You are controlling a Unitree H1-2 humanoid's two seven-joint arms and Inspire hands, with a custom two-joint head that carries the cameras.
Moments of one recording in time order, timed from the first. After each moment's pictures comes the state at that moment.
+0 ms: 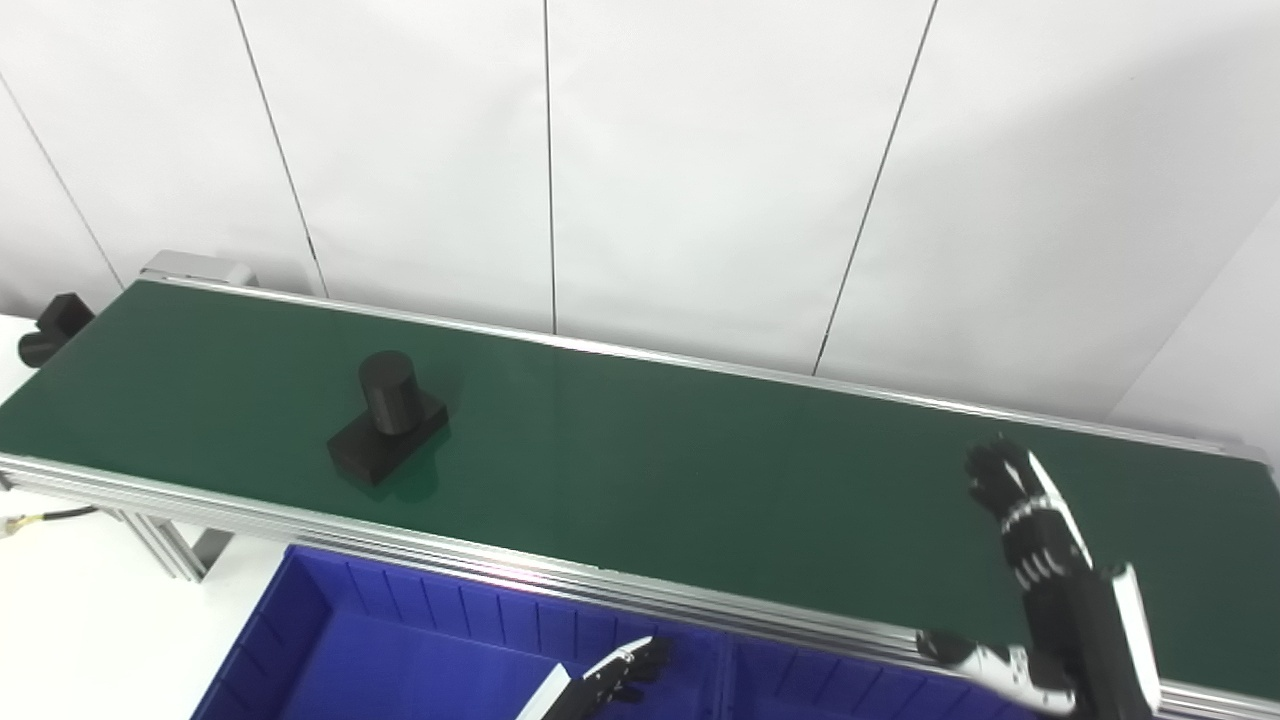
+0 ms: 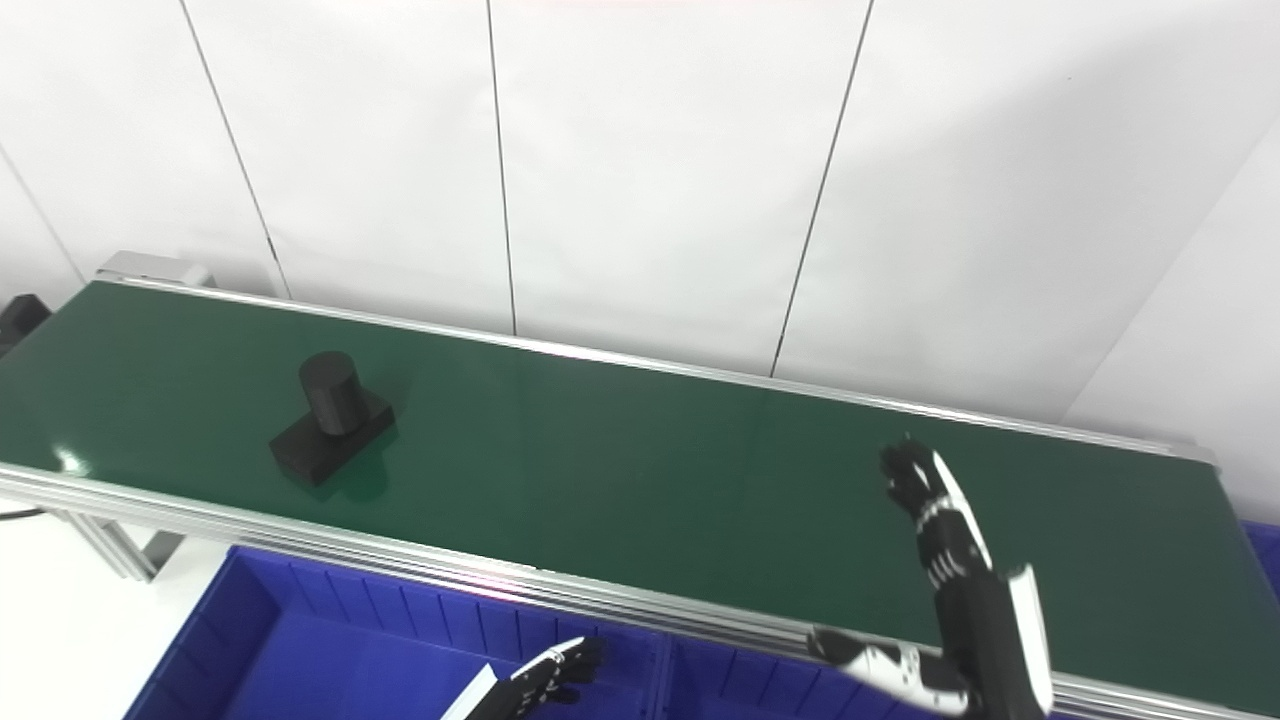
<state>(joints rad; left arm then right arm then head) 0.09 0.16 -0.50 0.41 0.15 -0.43 0.11 0.04 -0.17 0.03 -0.24 -0.03 -0.30 0.11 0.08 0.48</state>
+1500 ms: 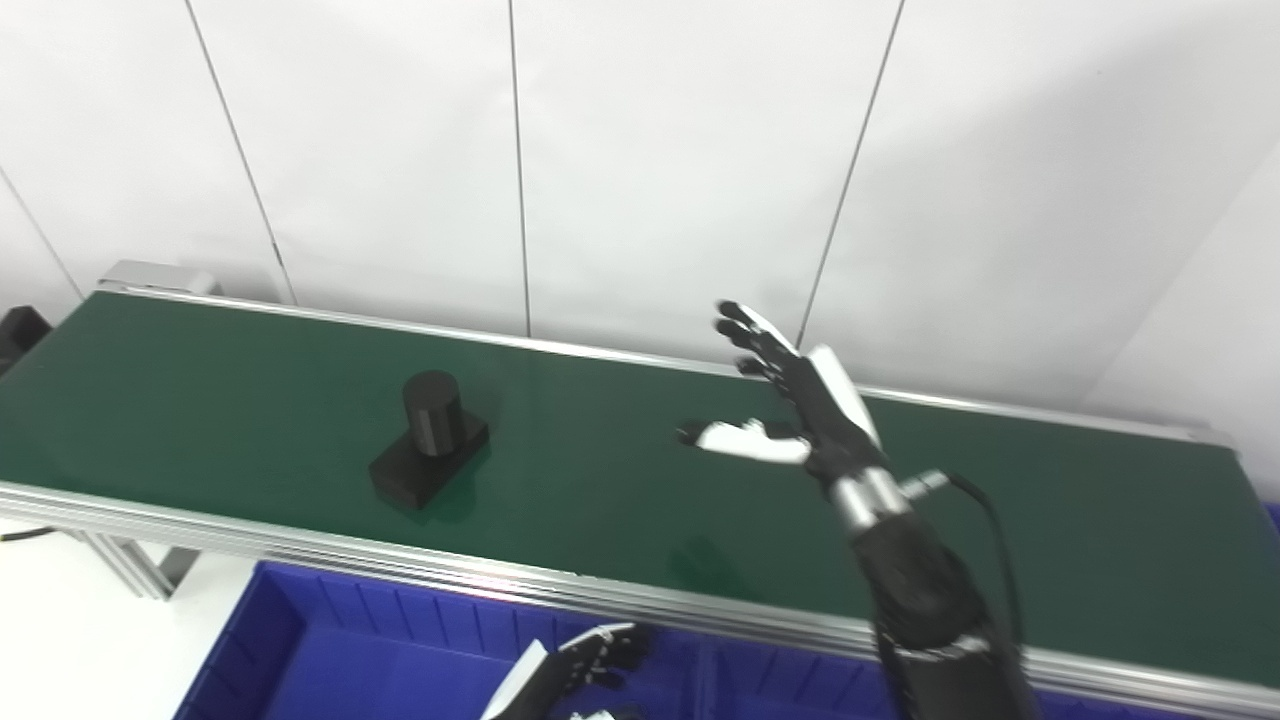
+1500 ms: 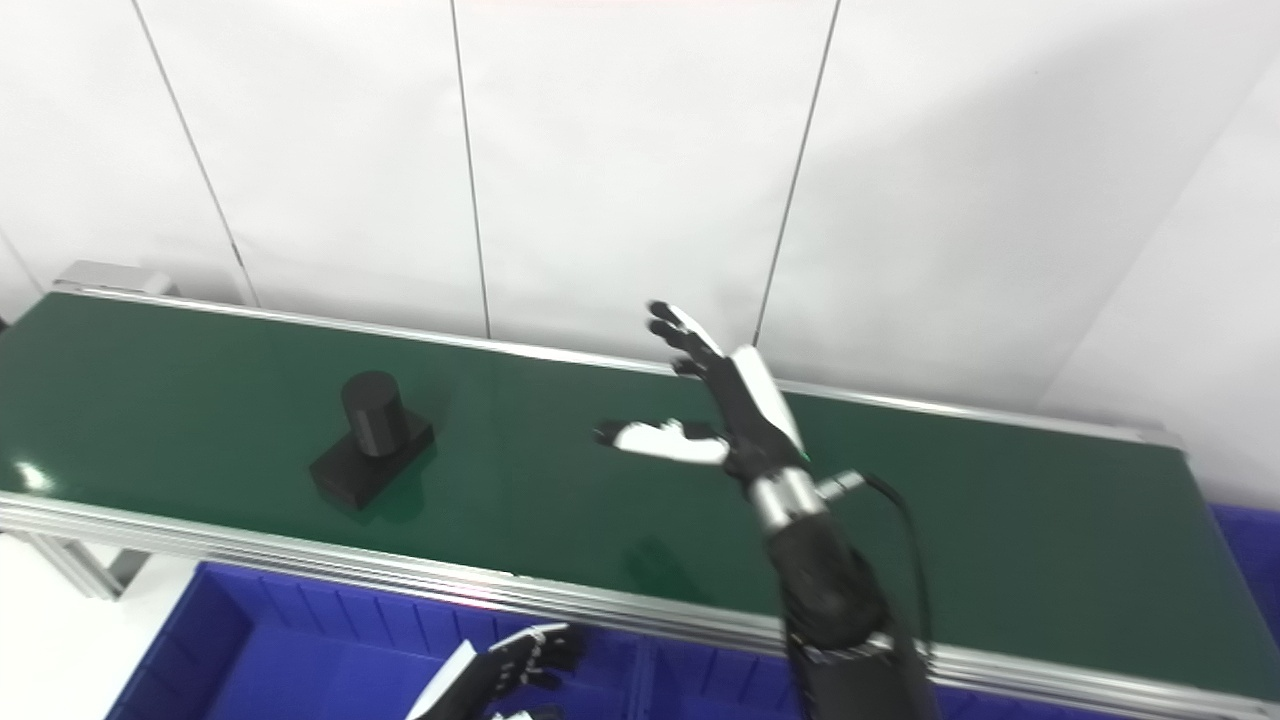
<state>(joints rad) 0.02 0.17 -0.48 0.47 0.08 -0.43 0.09 -0.51 -0.02 0.23 0.25 -0.33 0.05 0.13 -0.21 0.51</state>
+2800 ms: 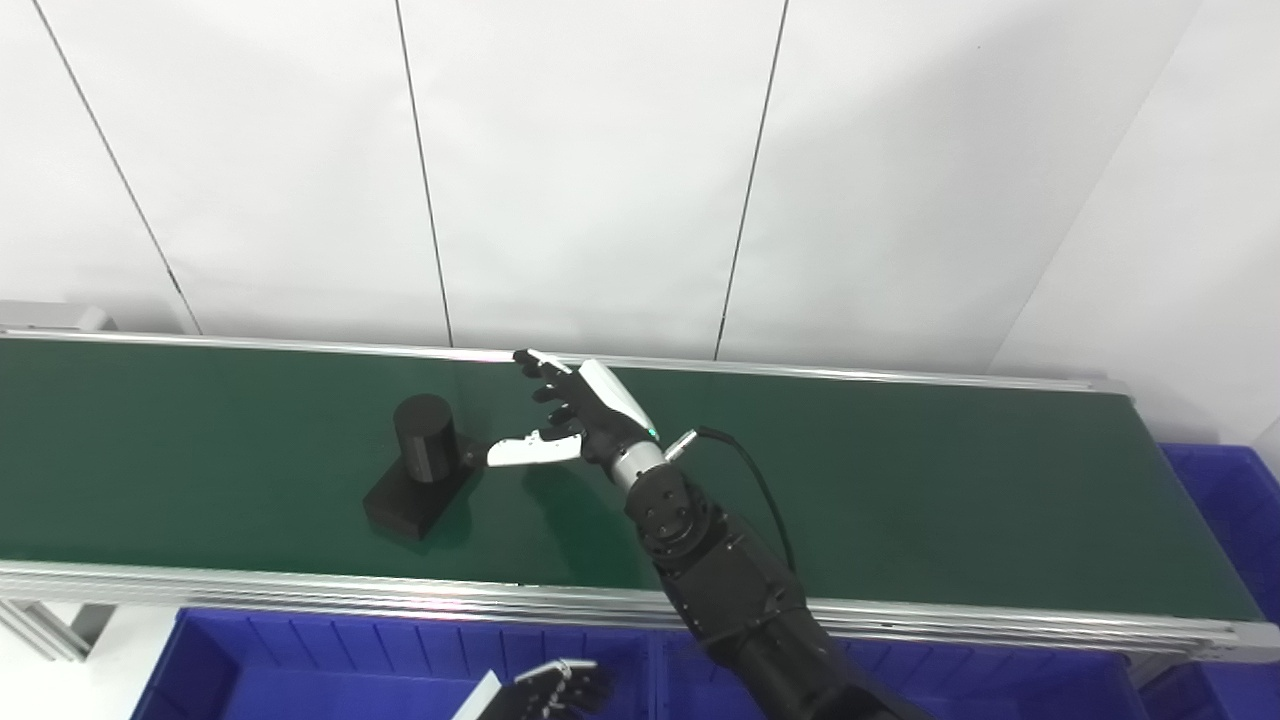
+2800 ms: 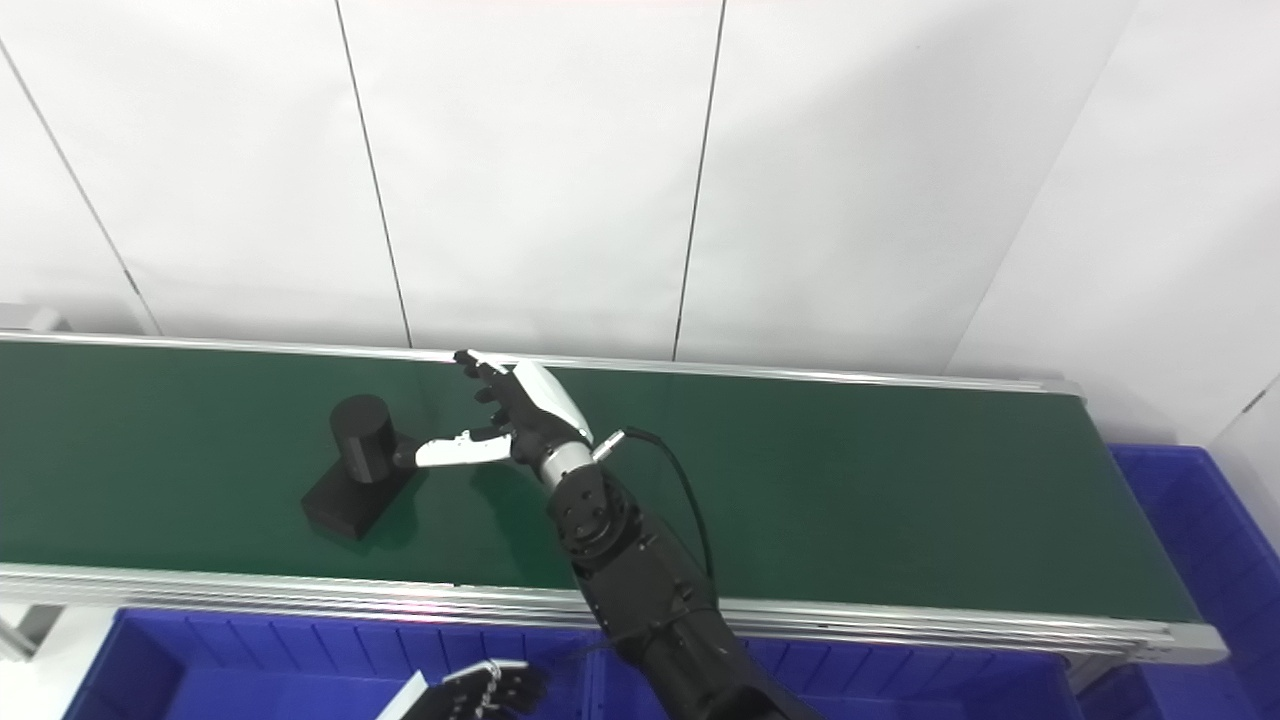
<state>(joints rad) 0.03 0.23 -0.54 0.43 0.10 -0.43 0.02 -0.75 0.13 0.34 0.84 -0.42 0.03 -0.03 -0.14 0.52</state>
